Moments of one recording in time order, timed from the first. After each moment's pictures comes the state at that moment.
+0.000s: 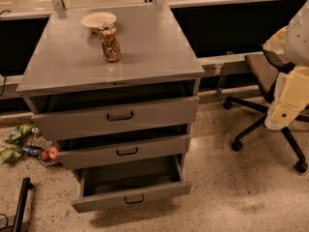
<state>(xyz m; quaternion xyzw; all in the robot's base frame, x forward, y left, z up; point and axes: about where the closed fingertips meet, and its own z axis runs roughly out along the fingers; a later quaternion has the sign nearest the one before) 0.438 -0.216 0.979 -0.60 0.78 -0.04 0.16</state>
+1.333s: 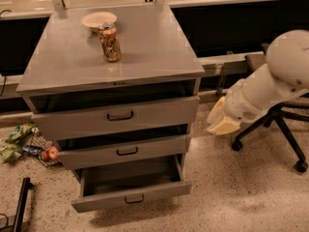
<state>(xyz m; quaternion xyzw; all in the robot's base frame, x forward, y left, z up) 0.503 -0.171 0.792 -0.64 0.73 0.07 0.22</state>
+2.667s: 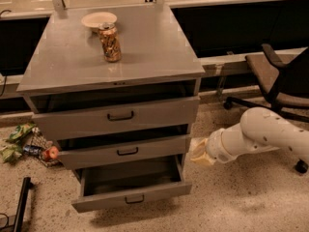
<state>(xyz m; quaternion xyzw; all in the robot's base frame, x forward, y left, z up) 0.509 -0.141 0.615 -0.58 0.76 0.16 0.26</state>
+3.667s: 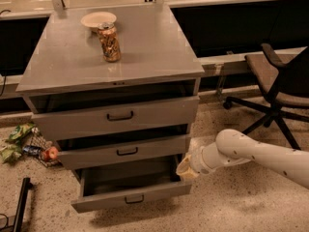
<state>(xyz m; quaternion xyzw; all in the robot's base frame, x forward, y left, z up) 0.528 -0.108 0.475 -0.62 0.72 0.20 0.25</state>
